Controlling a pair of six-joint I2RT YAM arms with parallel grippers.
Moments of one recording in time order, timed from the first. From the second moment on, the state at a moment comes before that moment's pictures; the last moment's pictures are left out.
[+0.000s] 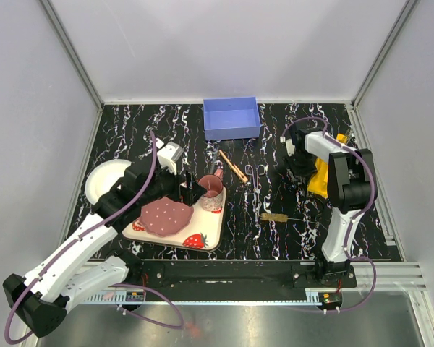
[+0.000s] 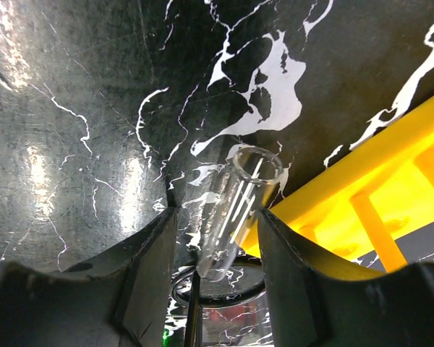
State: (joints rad) left arm -0.62 0.84 0.82 -0.41 0.20 -0.32; right arm 0.15 1.97 1.37 -0.85 0.11 -0.18
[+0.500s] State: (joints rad) left arm -0.62 0.84 0.82 -0.42 0.20 -0.33; right arm 0.15 1.98 1.37 -0.87 0.02 -0.18
